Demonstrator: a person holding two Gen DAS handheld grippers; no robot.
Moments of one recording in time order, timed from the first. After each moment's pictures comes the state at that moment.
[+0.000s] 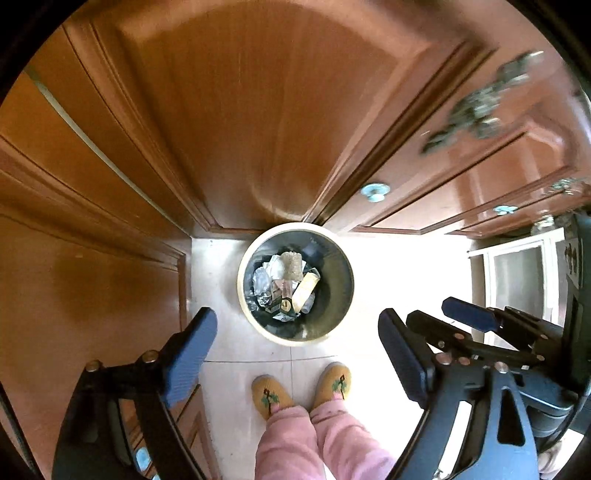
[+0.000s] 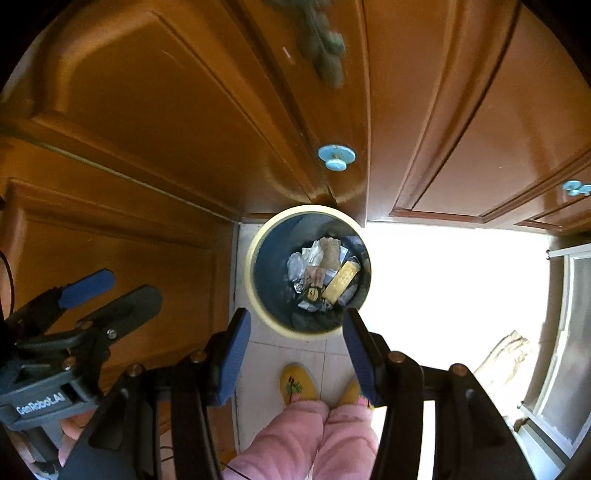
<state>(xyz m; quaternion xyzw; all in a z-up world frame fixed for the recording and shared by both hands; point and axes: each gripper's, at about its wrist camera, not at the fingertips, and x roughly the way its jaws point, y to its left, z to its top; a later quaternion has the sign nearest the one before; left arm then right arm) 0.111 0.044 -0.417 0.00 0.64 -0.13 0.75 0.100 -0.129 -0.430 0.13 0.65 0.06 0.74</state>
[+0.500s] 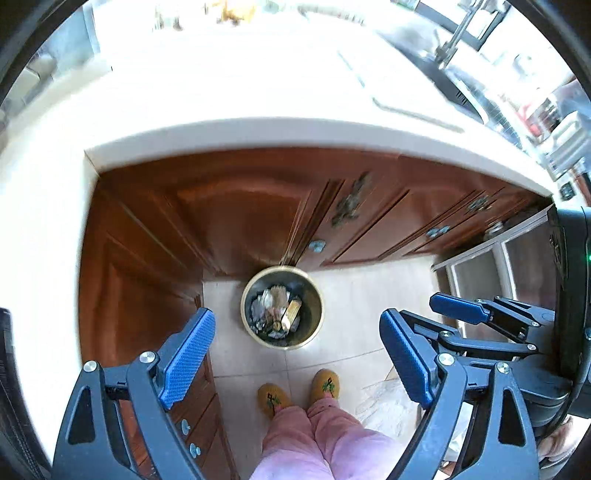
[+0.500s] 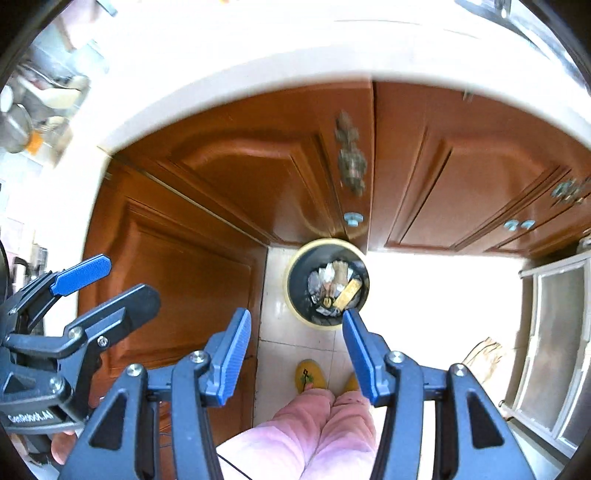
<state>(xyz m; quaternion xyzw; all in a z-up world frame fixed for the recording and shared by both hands) 0.078 0.044 -0.198 0.02 0.57 -0.18 0.80 0.066 -0.125 -0.229 0.12 0.60 0.07 0.79</state>
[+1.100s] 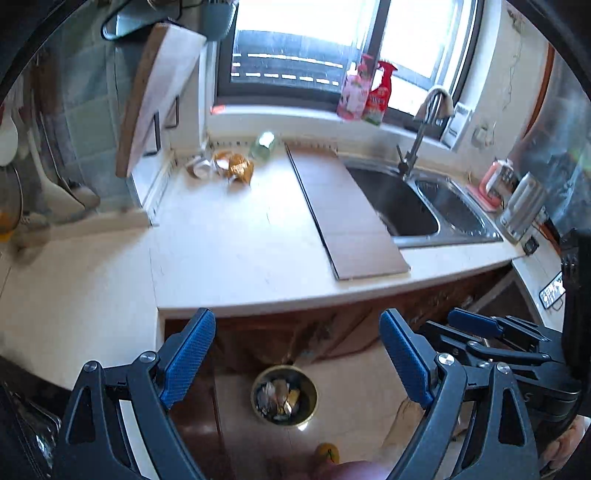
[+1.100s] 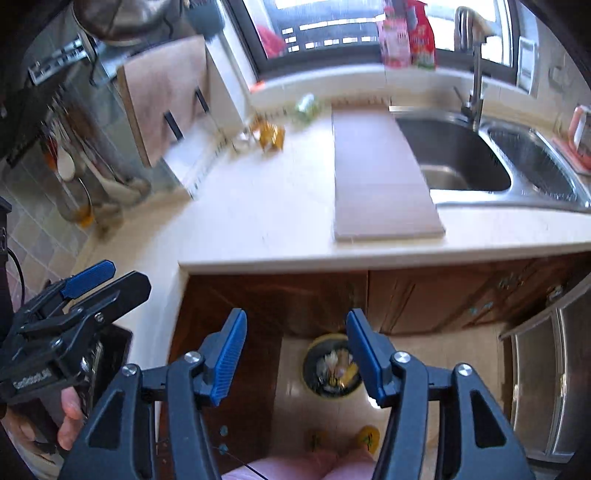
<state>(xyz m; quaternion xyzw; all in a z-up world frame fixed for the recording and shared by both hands) 0.087 0.076 -0.005 0.00 0.41 -0.20 0.89 0.060 -0.122 -0.040 0.13 0.45 0.04 0.89</state>
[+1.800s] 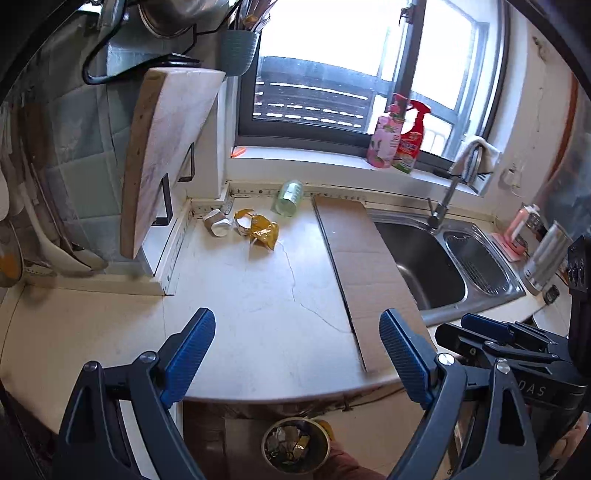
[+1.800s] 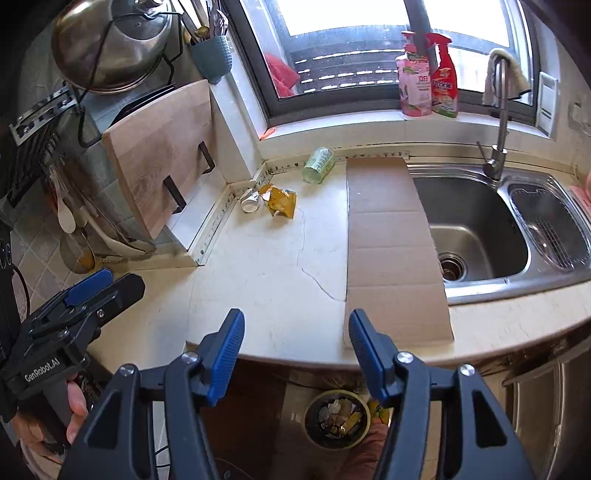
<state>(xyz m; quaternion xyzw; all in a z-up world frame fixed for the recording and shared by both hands) 0.204 0.060 0.030 -0.02 0.37 -0.15 0.91 0.179 -0.148 -0.007 0.12 0.41 0.07 0.90</state>
